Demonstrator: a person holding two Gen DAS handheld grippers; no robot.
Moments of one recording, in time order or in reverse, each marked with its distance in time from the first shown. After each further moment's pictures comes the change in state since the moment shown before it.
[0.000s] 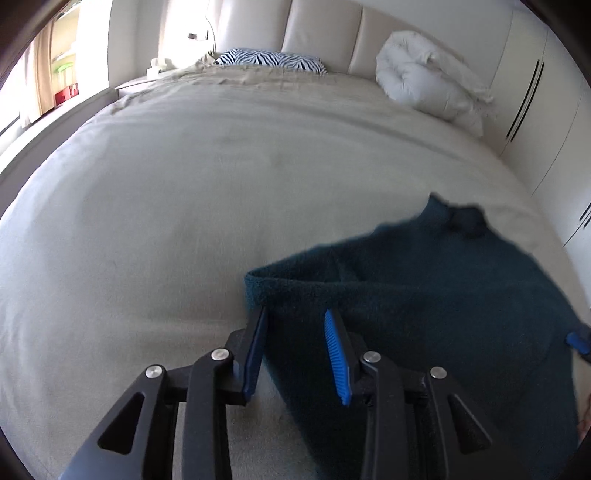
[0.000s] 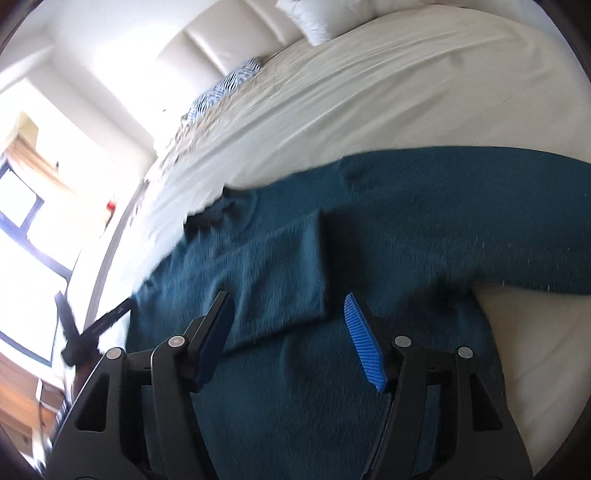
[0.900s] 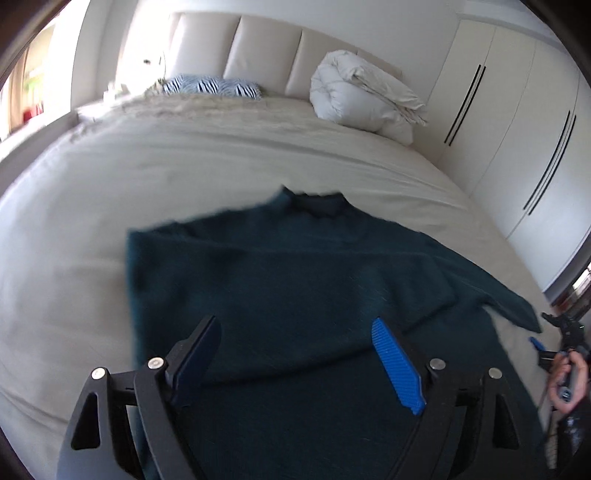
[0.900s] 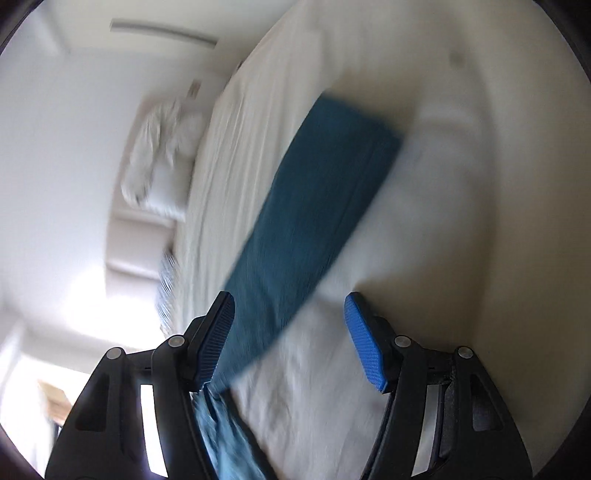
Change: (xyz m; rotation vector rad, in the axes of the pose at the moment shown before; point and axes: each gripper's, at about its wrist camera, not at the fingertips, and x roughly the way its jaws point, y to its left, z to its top) left arm -0.080 -0.109 -0.048 0.038 -0.054 -0.228; right arm -0.191 -0.321 -0.084 0.918 -0.485 0.057
